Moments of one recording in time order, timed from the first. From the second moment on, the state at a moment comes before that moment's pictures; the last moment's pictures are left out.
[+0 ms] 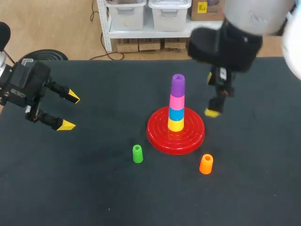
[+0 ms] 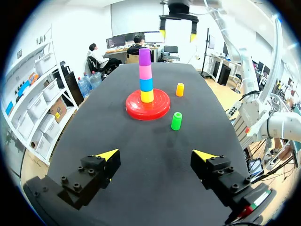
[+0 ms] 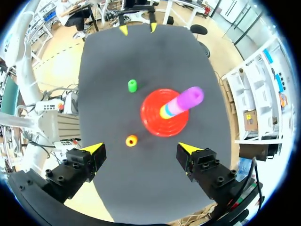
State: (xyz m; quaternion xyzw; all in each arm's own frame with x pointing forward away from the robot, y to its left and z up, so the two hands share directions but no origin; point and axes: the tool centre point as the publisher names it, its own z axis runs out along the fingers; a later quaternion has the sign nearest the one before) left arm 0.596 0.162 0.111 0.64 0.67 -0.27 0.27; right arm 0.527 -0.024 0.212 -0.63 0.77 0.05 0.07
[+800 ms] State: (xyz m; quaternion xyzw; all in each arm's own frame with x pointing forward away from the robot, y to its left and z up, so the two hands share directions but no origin) left arm 0.596 0.162 0.111 0.64 0.67 -0.27 0.27; right arm 0.471 -0.014 0.098 -0.61 0.79 0.04 0.05
